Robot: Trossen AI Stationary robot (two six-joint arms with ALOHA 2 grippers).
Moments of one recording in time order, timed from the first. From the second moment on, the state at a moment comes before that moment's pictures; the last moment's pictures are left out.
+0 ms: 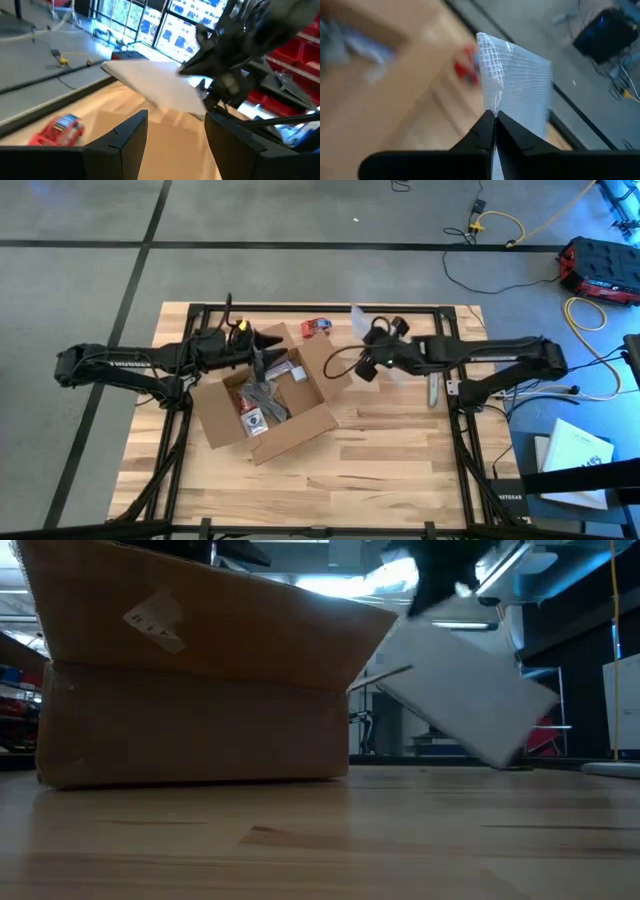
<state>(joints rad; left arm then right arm) 0.14 0.97 0.69 0.14 -0.24 -0.34 -0.01 1.29 1.14 -0.63 0.63 0.28</state>
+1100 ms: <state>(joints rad) 0.50 1.18 0.70 0.69 0.57 -0.40 0.11 1.33 1.66 -0.41 0.26 0.40</state>
